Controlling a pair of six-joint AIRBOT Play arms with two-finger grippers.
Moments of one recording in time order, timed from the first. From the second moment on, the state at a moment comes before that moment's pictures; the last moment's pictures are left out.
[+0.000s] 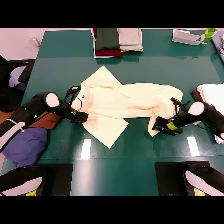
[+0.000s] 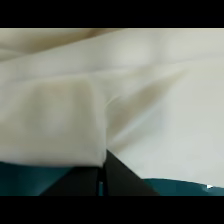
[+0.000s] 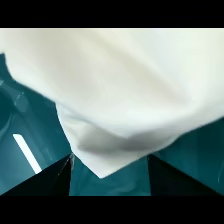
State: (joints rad) left arm -0.37 -1.21 0.83 1.18 -1.02 -1.55; right arm 0.12 -1.06 0.62 -1.19 1.15 1.83
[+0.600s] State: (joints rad) left arm -0.36 -1.10 1.05 1.31 -1.11 -1.54; right arm 0.29 -1.08 0.96 -1.45 1.25 1.84
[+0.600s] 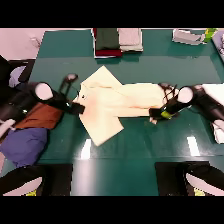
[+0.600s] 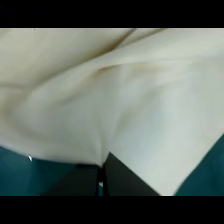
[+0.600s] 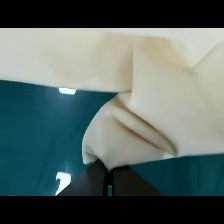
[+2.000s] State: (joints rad) left arm -0.32 -1.16 1.61 1.61 -1.18 -1.60; right arm -0.18 -1.14 1.73 -1.54 1.55 1.67
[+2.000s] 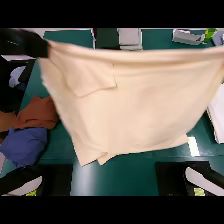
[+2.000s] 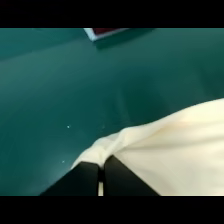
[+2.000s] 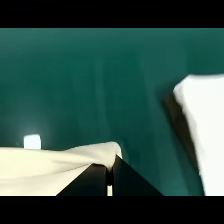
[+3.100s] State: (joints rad) left arm -0.15 -1.57 1.38 1.28 -1.05 -1.41; right arm -0.19 -1.50 1.40 -1.51 1.29 1.58
